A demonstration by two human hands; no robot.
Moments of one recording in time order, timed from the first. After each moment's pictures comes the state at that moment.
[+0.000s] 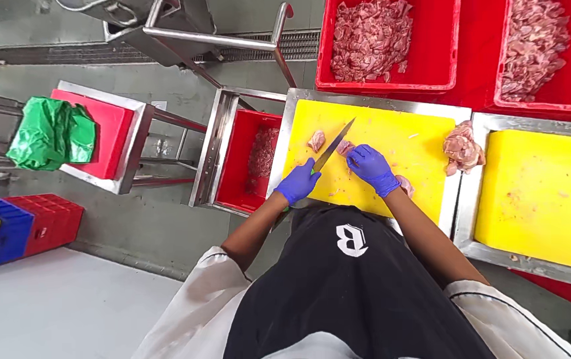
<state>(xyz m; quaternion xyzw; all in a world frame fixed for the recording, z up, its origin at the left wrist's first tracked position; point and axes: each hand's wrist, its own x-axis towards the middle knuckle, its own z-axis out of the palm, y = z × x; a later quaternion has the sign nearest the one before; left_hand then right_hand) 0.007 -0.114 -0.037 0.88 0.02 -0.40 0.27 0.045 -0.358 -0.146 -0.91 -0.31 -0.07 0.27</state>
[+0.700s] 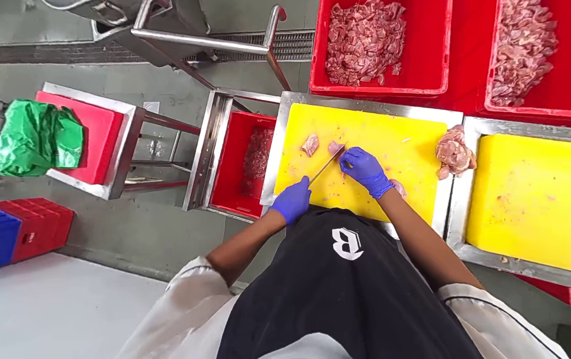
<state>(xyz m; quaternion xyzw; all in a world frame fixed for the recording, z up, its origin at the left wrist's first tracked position) -0.017 -0.130 -0.032 0.87 0.04 -0.46 0.17 0.052 -0.357 -0.140 -0.89 -0.29 -0.02 0.34</state>
